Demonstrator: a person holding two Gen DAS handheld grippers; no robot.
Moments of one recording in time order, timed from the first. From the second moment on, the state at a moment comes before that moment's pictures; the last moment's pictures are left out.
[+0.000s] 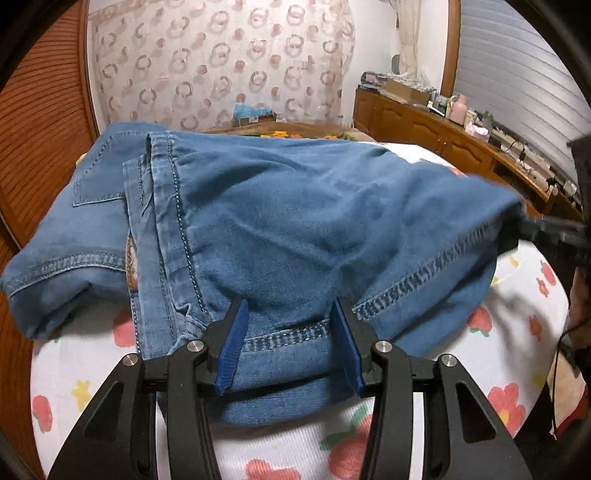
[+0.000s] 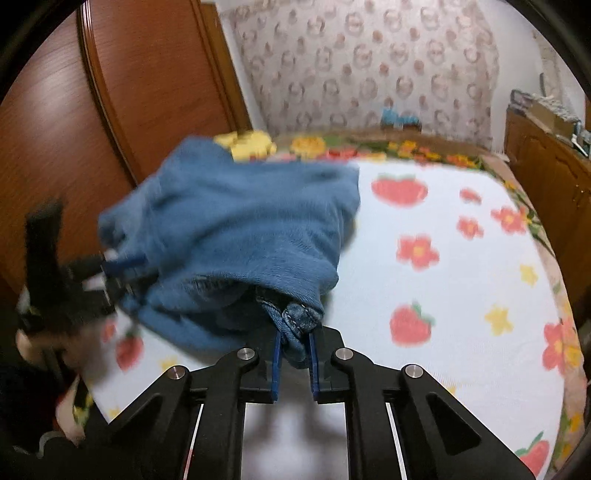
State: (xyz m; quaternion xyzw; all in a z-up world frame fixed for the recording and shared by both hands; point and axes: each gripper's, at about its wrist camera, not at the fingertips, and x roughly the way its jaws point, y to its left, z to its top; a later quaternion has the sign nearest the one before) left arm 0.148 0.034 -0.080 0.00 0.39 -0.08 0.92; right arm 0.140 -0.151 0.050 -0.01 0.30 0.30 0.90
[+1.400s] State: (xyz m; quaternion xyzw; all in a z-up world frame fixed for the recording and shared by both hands) left arm 0.112 0.136 -0.005 -0.09 0.32 -0.07 0.94; right arm 0.138 0.001 0.051 -0.10 0.30 0.49 0.81
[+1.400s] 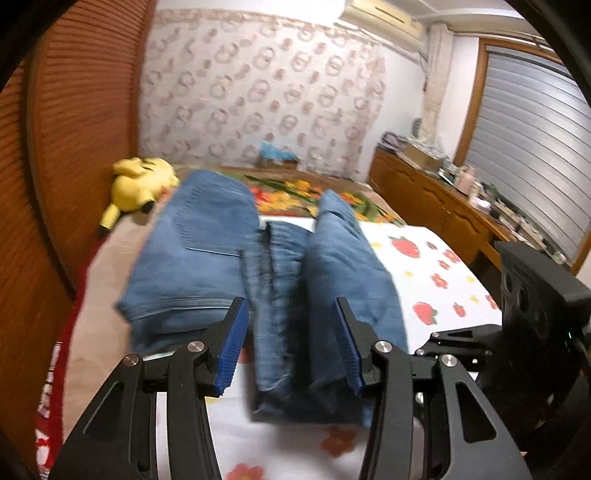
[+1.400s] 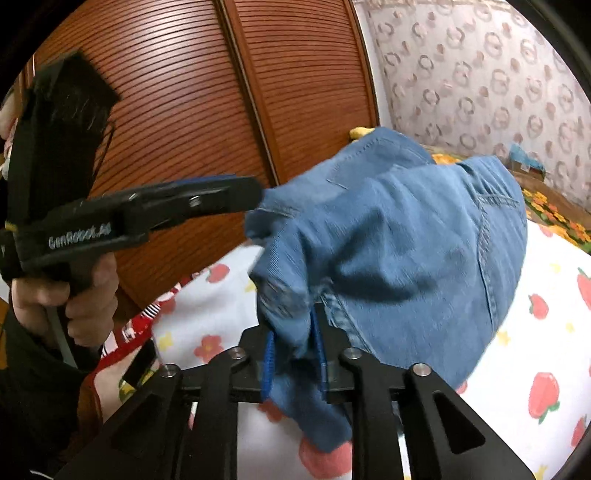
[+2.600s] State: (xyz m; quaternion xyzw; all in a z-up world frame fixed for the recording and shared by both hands) left arm 0.068 0.145 -0.042 -0.08 0.34 -0.03 0.94; right arm 0.193 -0.032 0.078 -0.08 0.27 0.38 0.88
